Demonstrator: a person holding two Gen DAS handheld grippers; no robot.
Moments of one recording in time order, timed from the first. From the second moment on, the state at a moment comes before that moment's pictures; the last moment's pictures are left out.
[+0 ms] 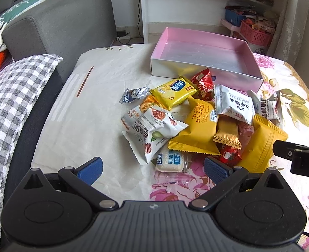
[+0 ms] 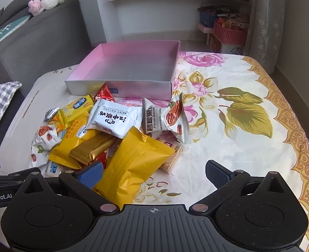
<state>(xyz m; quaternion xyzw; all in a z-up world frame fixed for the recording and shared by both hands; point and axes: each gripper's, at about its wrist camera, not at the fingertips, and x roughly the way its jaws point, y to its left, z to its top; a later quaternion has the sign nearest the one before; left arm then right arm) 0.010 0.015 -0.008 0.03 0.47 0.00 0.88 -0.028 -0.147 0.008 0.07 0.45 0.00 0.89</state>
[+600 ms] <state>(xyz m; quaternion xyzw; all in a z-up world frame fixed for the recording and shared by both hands) 0.079 0.045 -0.013 -0.01 0.48 -0.06 0.87 0.040 -0.160 0.015 0.10 0.45 0.03 0.89</state>
